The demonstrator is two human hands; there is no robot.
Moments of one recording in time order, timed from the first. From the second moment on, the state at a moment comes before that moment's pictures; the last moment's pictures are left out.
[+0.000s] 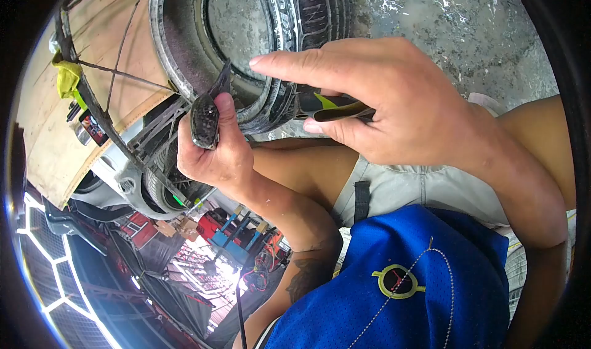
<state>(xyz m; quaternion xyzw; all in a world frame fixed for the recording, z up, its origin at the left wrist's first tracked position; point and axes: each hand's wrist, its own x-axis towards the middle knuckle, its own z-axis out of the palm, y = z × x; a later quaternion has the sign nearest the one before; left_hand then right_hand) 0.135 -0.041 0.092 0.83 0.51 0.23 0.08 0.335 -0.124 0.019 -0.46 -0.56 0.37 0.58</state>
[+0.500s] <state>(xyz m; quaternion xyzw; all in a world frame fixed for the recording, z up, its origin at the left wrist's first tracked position) 0.134 -0.033 0.069 0.84 0.48 0.24 0.12 0.334 -0.123 0.024 -0.45 -0.60 0.35 0.57</state>
